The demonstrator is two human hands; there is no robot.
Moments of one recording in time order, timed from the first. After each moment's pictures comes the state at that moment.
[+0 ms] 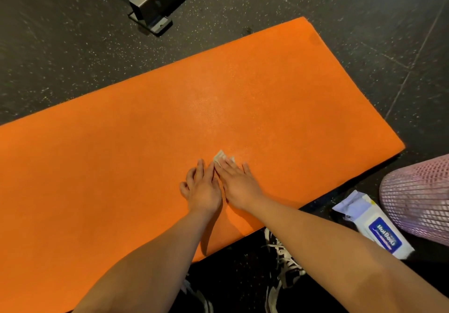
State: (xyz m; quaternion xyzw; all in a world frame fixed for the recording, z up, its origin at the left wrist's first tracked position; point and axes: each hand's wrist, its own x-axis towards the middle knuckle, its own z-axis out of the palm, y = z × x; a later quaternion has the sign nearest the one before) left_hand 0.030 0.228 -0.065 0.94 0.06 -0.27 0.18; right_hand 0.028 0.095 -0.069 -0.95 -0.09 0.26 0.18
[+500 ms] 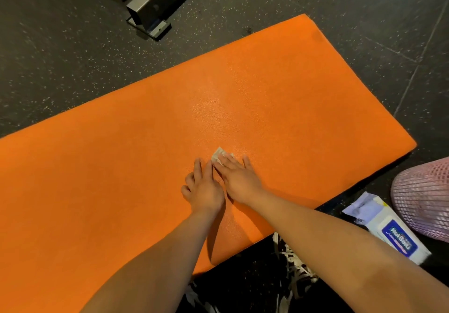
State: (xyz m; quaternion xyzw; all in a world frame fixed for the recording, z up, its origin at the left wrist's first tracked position) left_hand 0.048 0.225 -0.062 0.95 0.10 -0.23 0.18; right_hand 0.058 0.102 -0.073 -0.95 -0.08 0.24 0.18
